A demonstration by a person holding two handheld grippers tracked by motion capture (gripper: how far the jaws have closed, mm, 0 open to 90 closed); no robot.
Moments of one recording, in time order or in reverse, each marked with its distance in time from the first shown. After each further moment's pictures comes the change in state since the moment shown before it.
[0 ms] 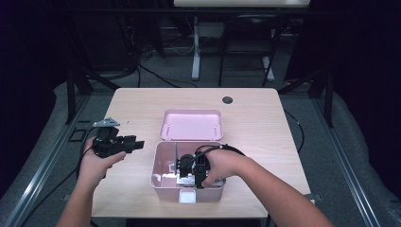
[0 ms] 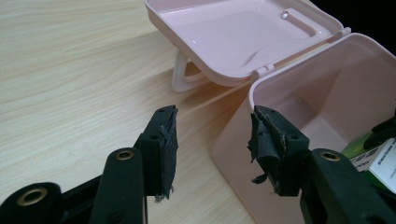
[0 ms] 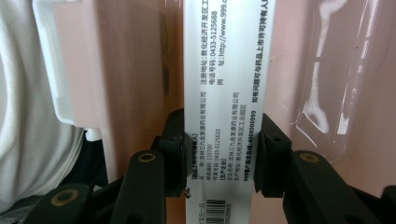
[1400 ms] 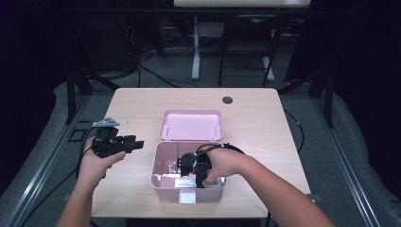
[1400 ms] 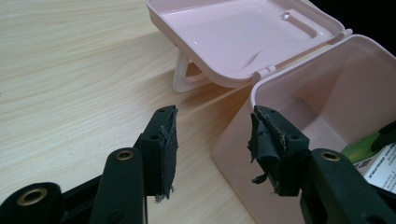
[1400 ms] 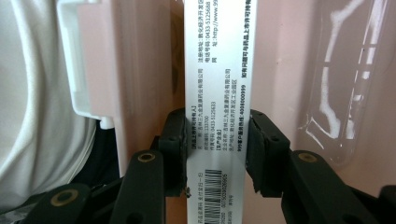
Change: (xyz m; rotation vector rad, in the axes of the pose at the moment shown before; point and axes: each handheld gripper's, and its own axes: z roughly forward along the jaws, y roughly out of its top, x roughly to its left) left arm 0.001 0.000 0.000 -0.003 0.001 0.000; right arm -0.001 -0.003 -0.005 -0.022 0.042 -0.001
